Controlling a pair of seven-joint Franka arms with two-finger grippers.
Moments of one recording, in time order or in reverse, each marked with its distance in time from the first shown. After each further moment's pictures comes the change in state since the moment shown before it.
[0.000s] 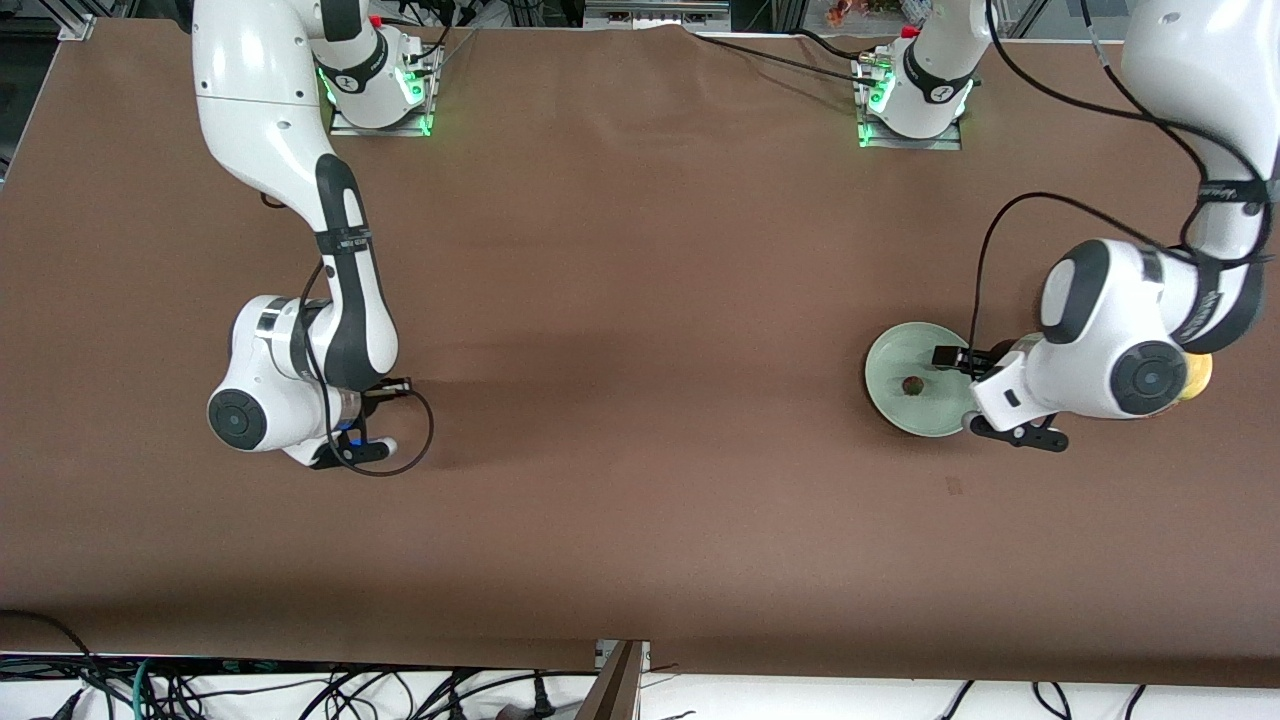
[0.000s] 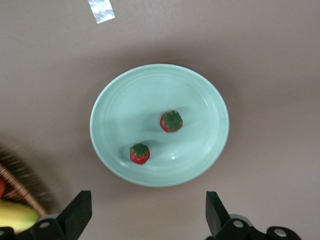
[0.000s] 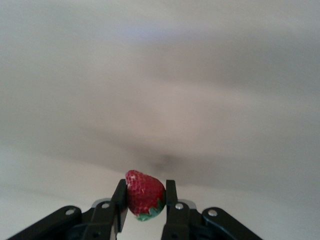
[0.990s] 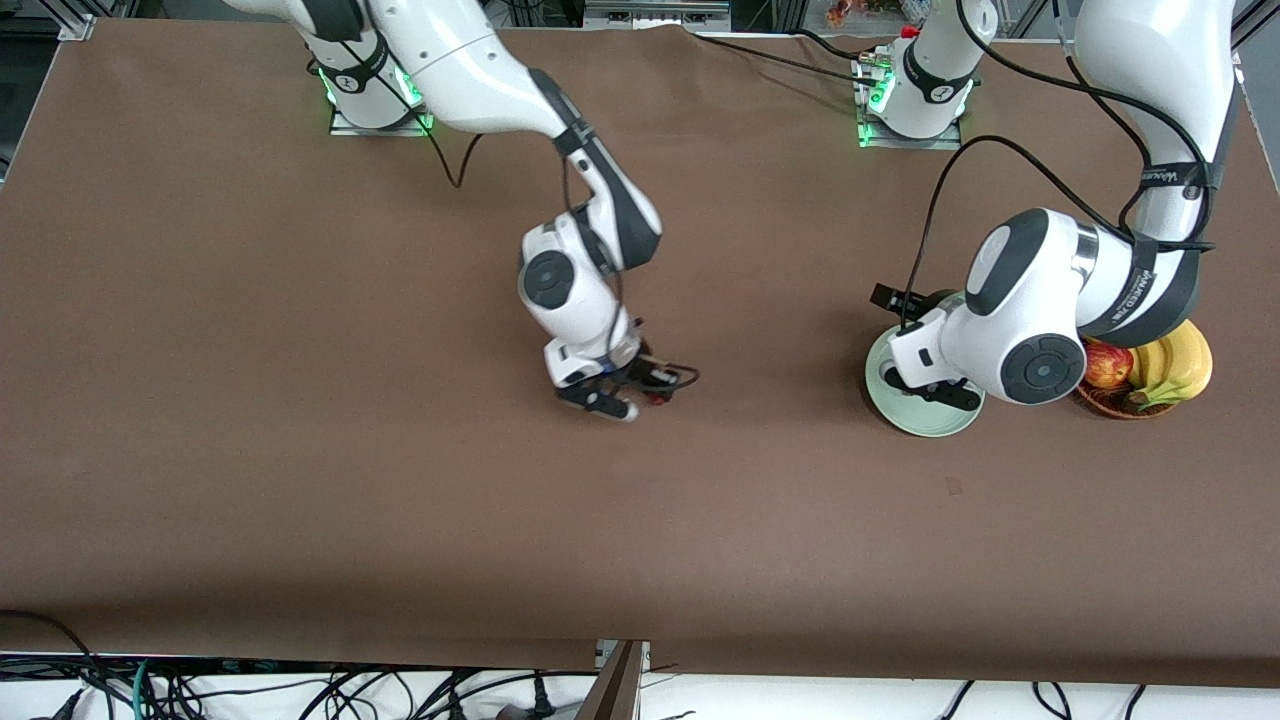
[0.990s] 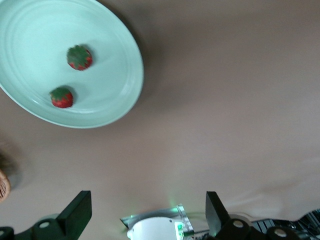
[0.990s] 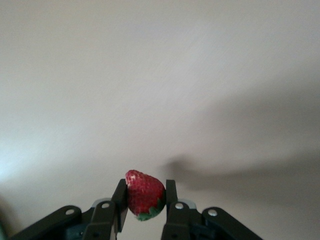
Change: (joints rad) left arm -0.122 0.012 -0.069 0.086 -0.055 -0.309 -0.062; right arm 0.365 0.125 0.262 0.162 0.047 0.706 1.015
